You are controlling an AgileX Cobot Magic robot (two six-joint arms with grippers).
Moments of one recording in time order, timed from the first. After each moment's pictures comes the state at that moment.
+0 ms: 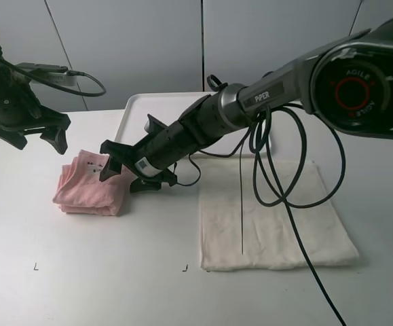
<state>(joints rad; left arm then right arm) -0.13 1.83 -1.24 0.09 0.87 -0.04 0.71 2.43 -1.57 1.37 0.60 -0.51</state>
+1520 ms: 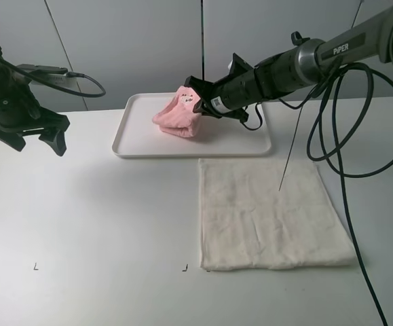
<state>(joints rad) -0.13 1.83 -1.24 0.09 0.89 -0.04 0.39 2.34 -1.57 1.43 0.34 -0.72</state>
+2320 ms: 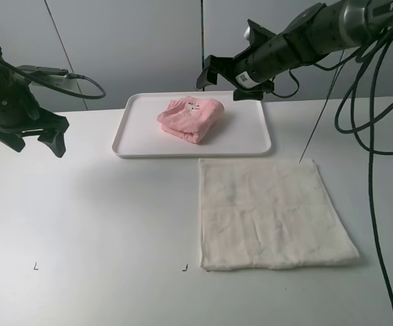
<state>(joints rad) -0.13 1.83 -1.24 0.09 0.91 -0.02 0.29 2.17 -1.57 0.92 0.51 -0.52</state>
